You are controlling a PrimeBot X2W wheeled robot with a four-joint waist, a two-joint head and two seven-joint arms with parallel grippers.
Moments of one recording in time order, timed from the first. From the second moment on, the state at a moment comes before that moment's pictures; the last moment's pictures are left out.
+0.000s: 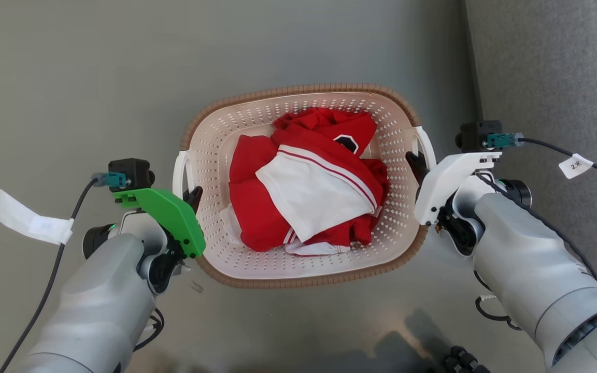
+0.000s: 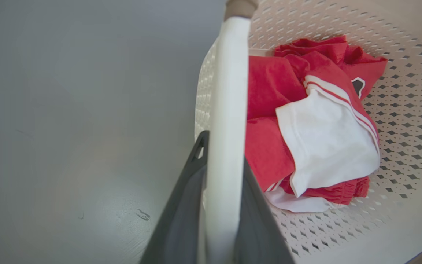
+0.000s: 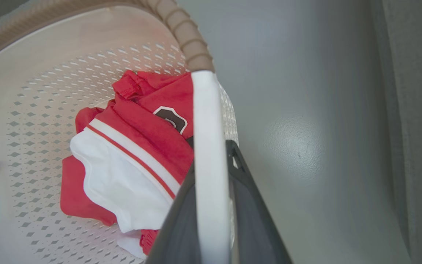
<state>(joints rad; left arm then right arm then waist) -0.76 0.11 -0.89 0.99 -1.16 -0.12 -0.03 -0.81 -0.07 0.83 1.18 0.92 0.12 -0.12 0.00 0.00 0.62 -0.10</state>
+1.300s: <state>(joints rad) -0.84 0.14 -0.94 0.95 -1.16 -0.12 -0.10 -0.90 -0.06 0.82 1.21 0.92 0.12 -0.23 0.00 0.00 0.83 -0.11</state>
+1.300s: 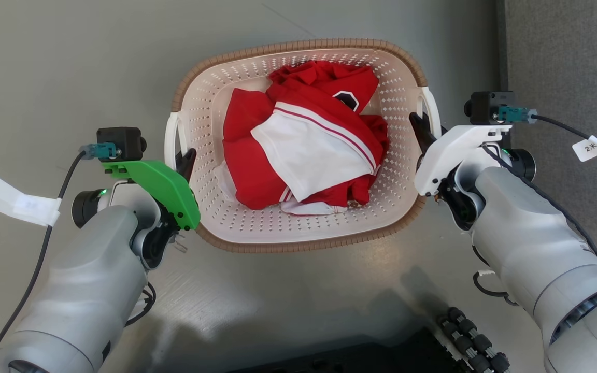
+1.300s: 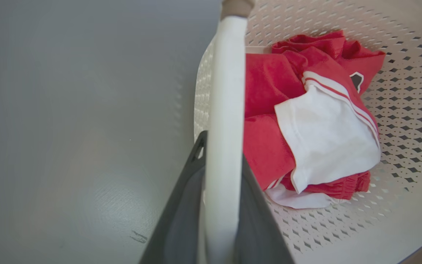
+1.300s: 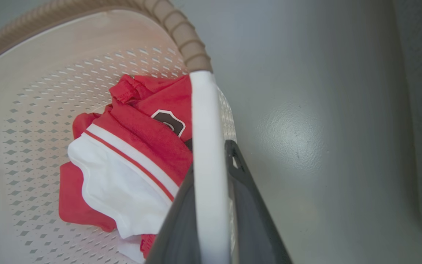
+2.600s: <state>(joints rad) -0.86 0.15 -0.98 0.96 -1.19 -0.12 -0.14 -0.91 -0.06 0.78 1.23 0.92 0.12 -0.25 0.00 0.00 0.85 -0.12</state>
